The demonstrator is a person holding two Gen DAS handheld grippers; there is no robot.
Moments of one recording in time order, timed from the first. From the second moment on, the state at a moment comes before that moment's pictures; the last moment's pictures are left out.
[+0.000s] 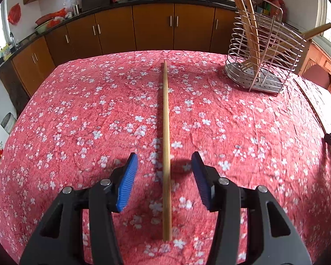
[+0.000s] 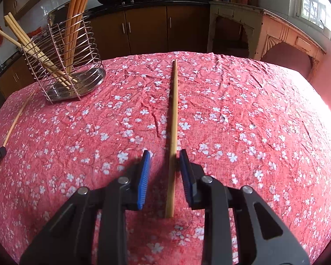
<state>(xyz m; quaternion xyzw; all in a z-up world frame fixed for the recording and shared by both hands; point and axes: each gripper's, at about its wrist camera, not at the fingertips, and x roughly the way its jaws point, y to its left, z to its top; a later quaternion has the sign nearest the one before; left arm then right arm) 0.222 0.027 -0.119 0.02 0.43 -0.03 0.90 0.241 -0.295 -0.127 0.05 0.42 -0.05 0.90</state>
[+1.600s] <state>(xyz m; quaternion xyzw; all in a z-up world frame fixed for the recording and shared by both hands) 0.165 0.049 0.034 -0.07 0.22 -0.07 0.97 0.163 -0.314 0.054 0.09 0.15 -0.03 0.98</state>
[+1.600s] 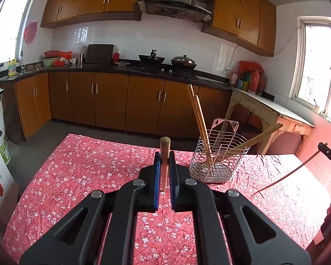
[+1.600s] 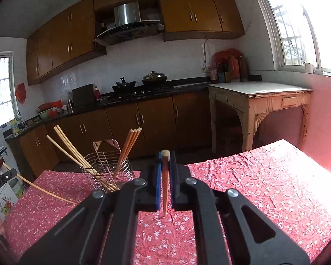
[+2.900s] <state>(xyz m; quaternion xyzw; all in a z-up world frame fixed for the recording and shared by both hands) 0.277 -0.058 0.143 -0.08 0.08 -0.04 0.99 0.296 -0.254 0.161 0.11 0.11 0.06 0.99</state>
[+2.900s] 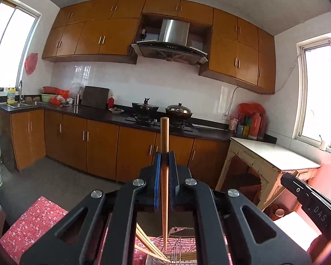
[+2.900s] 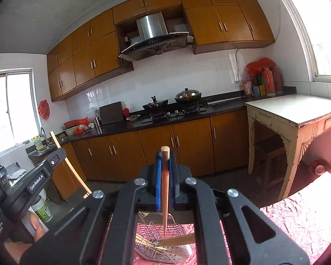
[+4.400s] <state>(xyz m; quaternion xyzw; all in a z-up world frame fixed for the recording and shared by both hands) 0.278 -0.040 0.122 -0.08 0.13 -0.04 0.99 0.308 -0.268 0.113 0.11 0.13 0.02 0.99</state>
